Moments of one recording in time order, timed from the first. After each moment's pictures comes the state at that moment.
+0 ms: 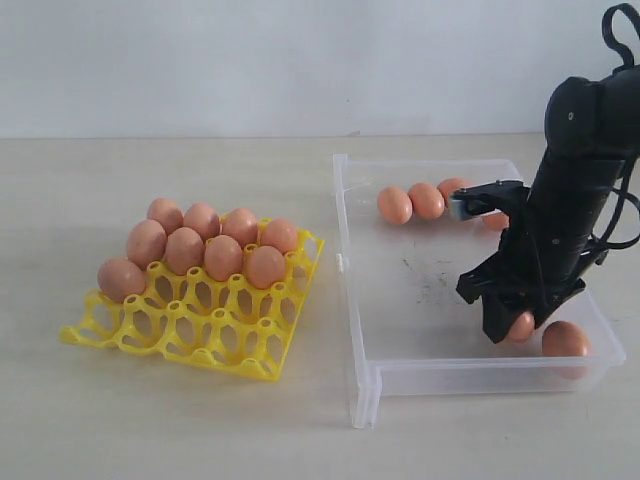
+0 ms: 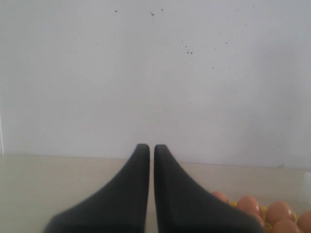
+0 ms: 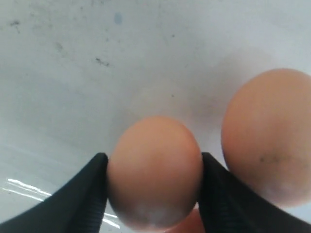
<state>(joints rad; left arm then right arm) 0.05 0.00 0.00 -0.31 -0.05 0.28 0.23 1.96 -1.20 0.16 0.94 -0.32</state>
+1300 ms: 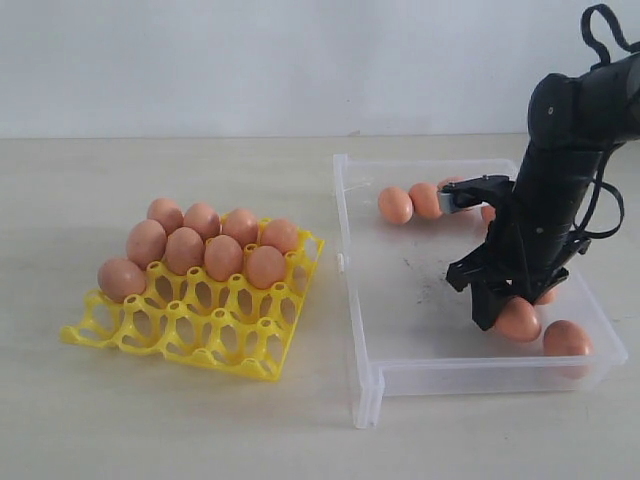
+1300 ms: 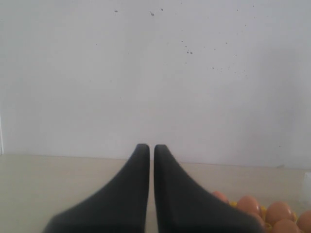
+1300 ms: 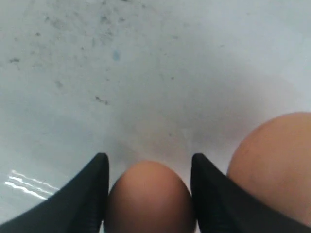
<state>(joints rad) 0.05 0.00 0.00 -0.31 -0.05 0.28 0.23 2.04 -1.30 0.15 0.98 -0.33</state>
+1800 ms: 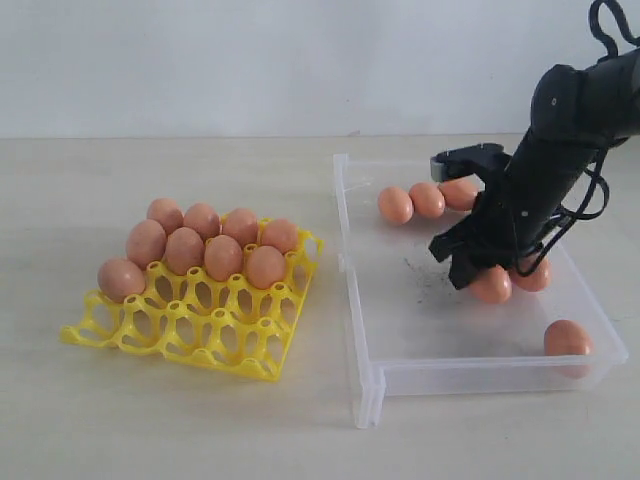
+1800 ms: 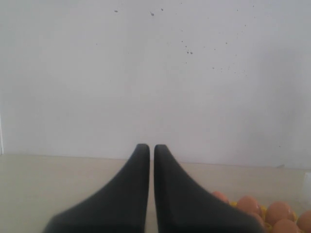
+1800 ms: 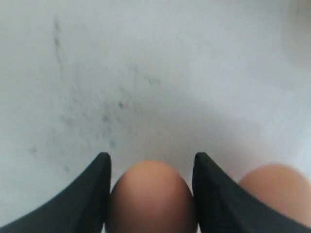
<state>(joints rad) 0.05 0.00 0.00 -0.31 -0.05 0.28 0.23 2.03 -1.30 0.22 0.79 -0.39</state>
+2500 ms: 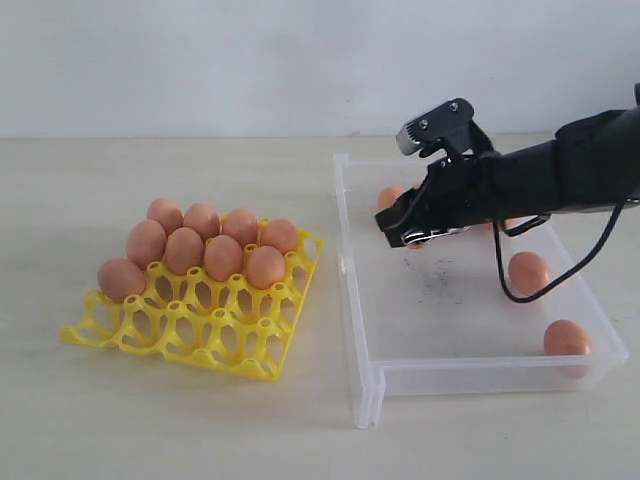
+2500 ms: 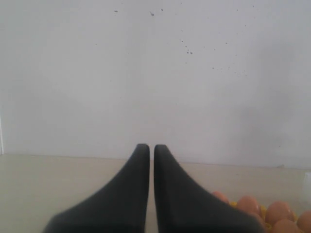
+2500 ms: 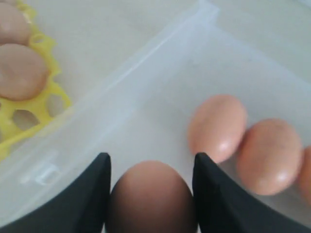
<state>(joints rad) 0.05 0.00 0.00 -0.31 -0.05 0.28 0.27 1.91 -1.03 1.74 0.39 -2.08</state>
